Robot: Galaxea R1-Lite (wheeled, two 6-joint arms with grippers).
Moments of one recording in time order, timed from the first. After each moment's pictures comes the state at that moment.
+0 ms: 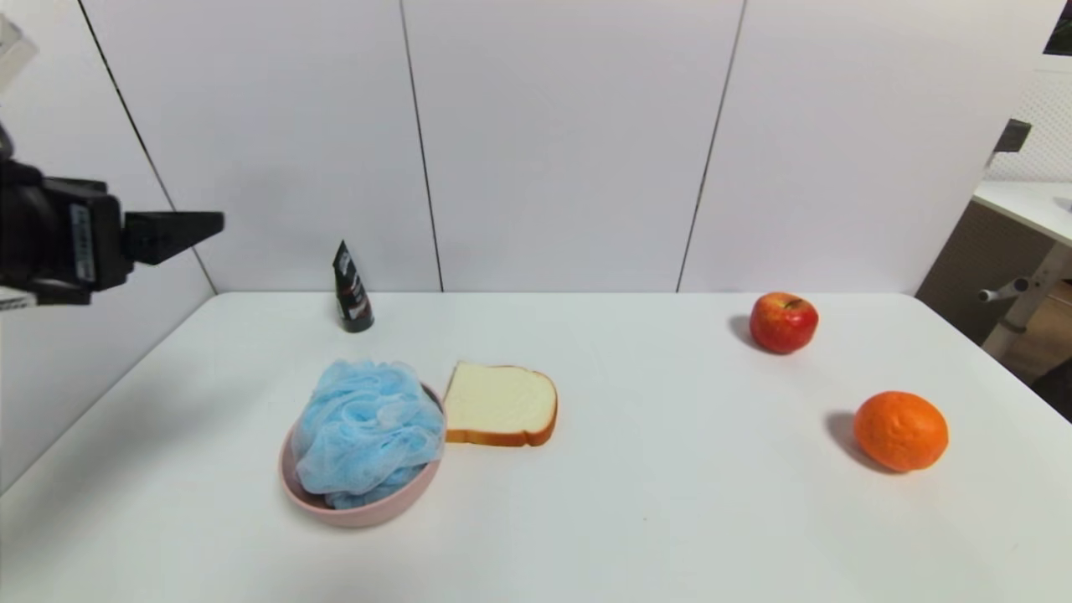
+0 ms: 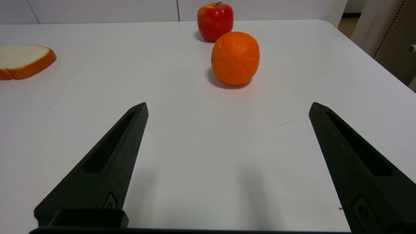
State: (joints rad) left arm -0.15 1.20 -1.07 0.02 0.05 0.20; right arm 0.01 0.00 0.00 -0.03 -0.01 0.01
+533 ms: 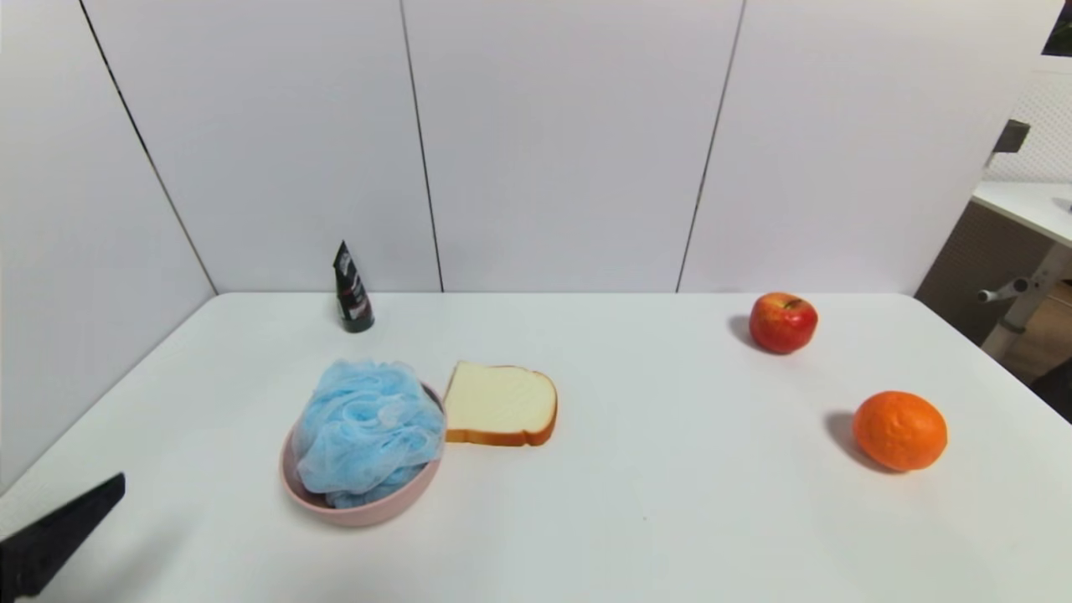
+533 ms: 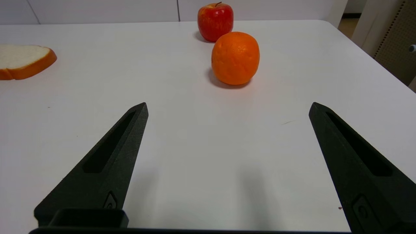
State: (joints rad) left arm -0.03 0.68 -0.47 0.03 0.02 0.13; right arm 0.01 0.00 0.00 -0.03 -0.01 0.01
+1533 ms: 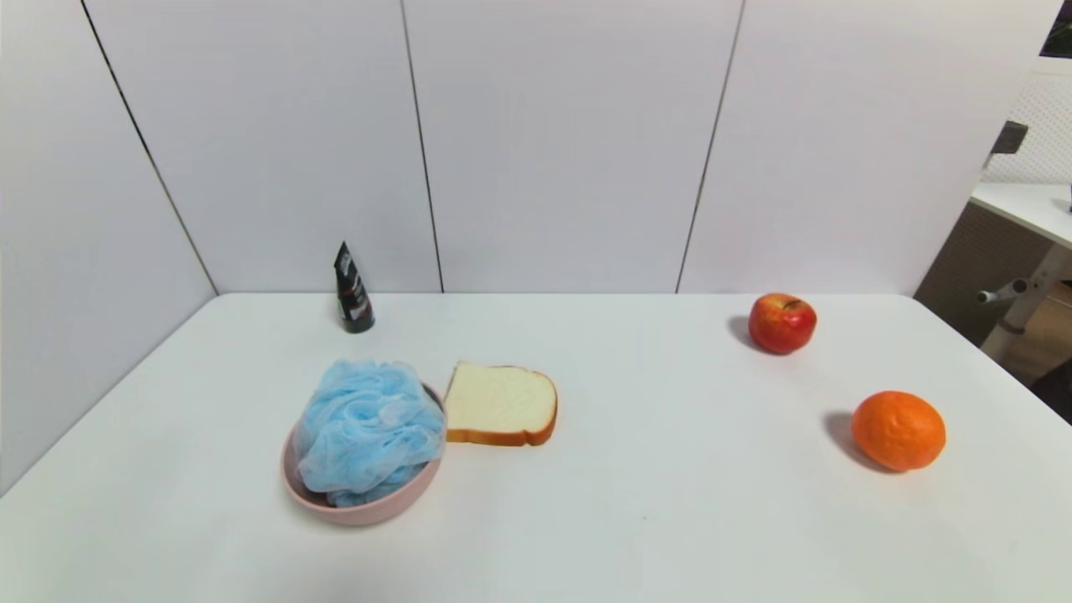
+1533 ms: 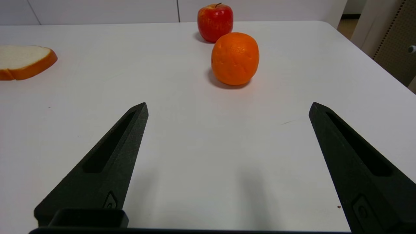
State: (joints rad) left arm 0.00 0.02 0.00 0.00 -0.01 0.00; right arm 0.01 0.00 0.00 -0.03 -0.01 0.01
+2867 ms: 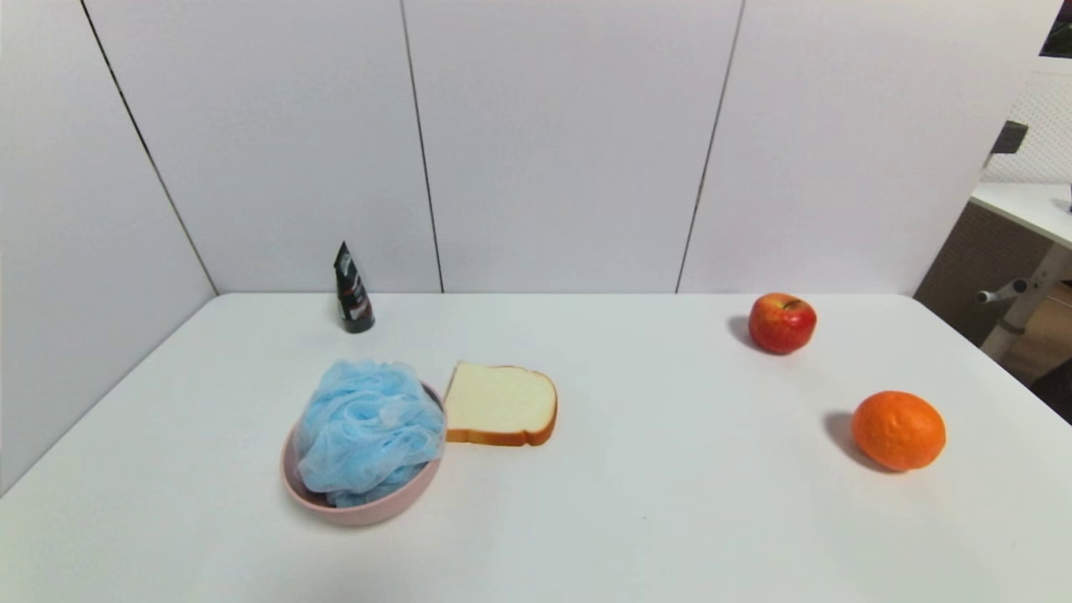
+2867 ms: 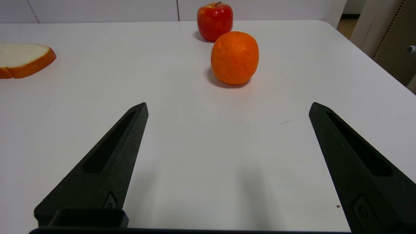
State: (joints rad) left arm 0.00 0.00 0.00 0.00 -0.01 0.00; right arm 0.01 0.00 0.00 -0.03 -0.01 0.01
